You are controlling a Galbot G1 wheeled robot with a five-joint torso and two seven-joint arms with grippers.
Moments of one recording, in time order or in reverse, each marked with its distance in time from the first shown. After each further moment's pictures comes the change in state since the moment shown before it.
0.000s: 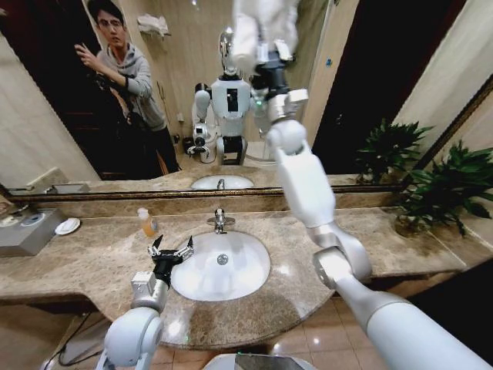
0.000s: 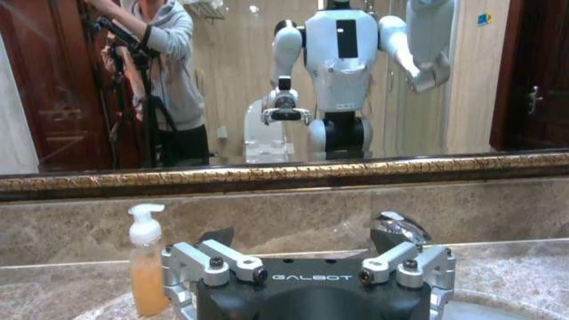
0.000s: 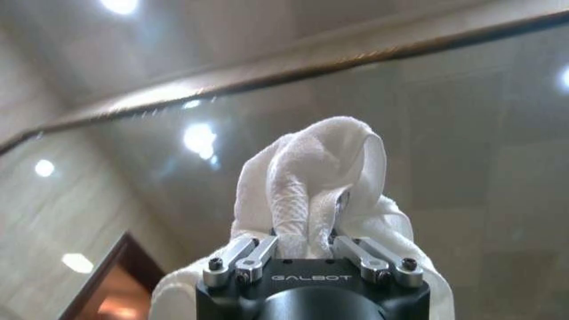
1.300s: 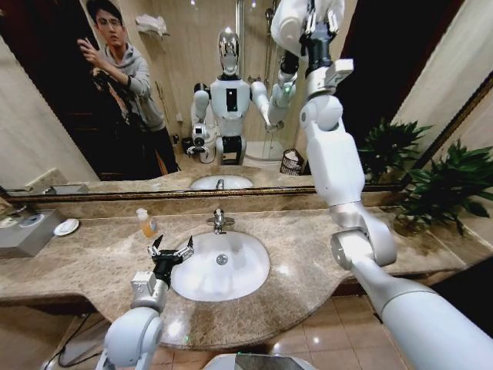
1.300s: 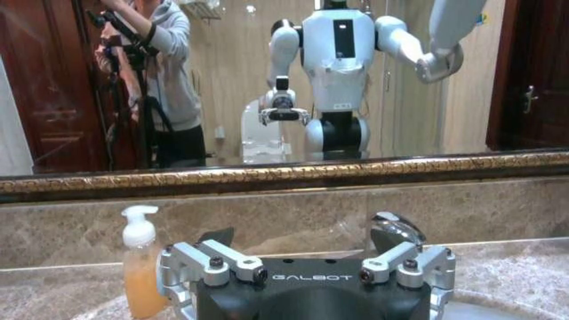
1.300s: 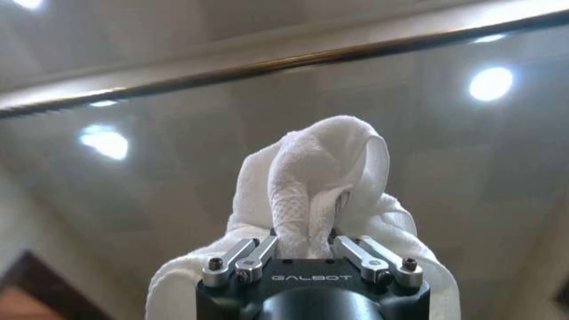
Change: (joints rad) left arm 0.000 0.000 0.000 0.000 0.000 0.000 0.000; right arm 0.076 -0.085 0.115 -0.056 0.121 -0.009 0.004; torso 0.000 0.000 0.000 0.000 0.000
